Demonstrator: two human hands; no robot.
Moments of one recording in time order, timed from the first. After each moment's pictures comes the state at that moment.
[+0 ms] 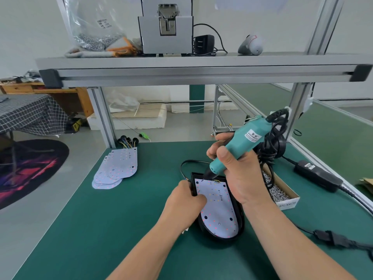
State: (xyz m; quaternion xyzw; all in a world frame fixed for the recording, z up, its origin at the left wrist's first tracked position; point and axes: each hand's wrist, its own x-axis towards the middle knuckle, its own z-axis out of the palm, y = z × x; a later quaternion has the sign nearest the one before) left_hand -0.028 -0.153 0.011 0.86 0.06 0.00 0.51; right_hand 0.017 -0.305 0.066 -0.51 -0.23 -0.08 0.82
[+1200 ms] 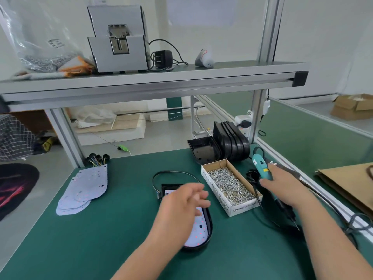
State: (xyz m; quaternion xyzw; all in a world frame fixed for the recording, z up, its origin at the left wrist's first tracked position) left_hand -0.049 -0.209 0.044 0.82 -0.06 0.02 0.57; right_hand 0.032 -0.517 0.040 -0.96 0.09 0.00 0.28
